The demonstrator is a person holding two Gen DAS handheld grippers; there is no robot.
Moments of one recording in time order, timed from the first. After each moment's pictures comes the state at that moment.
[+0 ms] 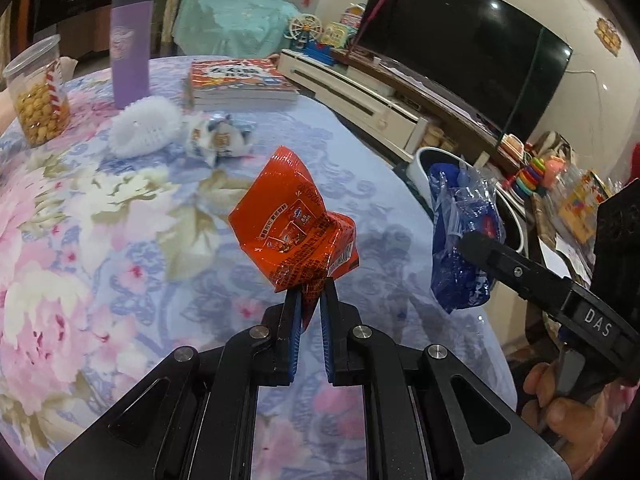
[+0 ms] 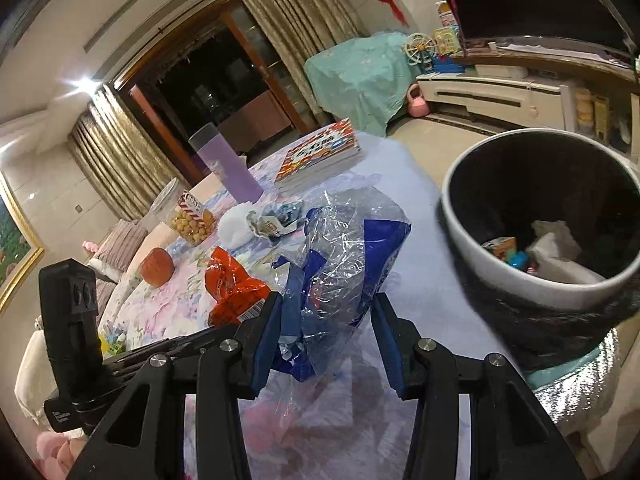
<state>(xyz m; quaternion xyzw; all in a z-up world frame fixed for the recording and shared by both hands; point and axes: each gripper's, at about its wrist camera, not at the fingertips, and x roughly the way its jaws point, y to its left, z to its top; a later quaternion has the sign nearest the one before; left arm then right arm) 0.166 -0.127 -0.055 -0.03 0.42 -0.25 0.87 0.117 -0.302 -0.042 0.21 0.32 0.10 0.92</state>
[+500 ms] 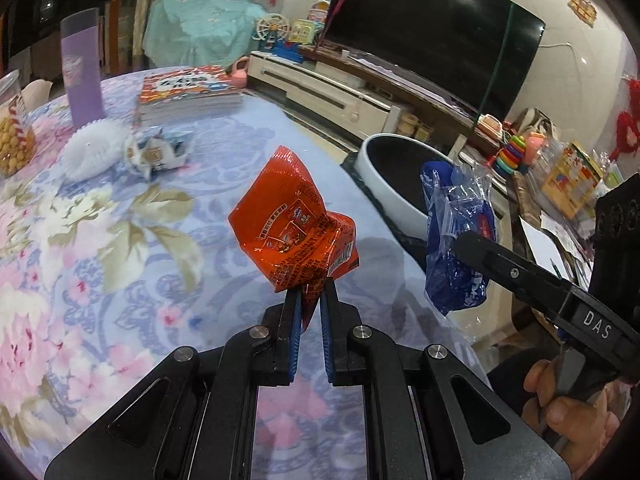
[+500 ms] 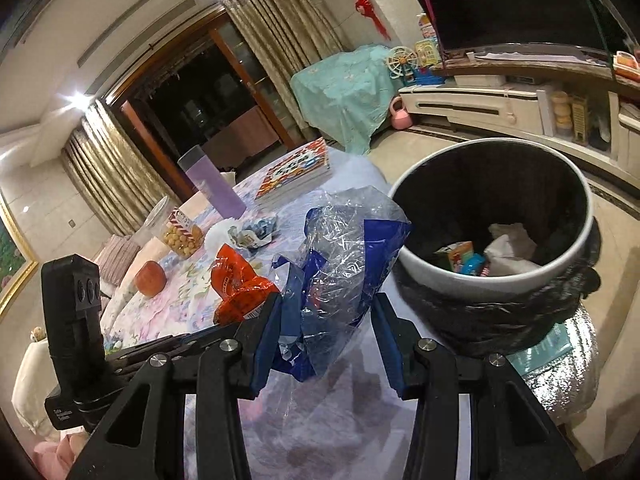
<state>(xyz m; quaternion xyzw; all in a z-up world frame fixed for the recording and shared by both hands) 0.148 -0.175 -0.046 0.00 0.41 -0.28 0.87 0.083 -0.339 -0.042 0.22 0.30 0.07 0.92</state>
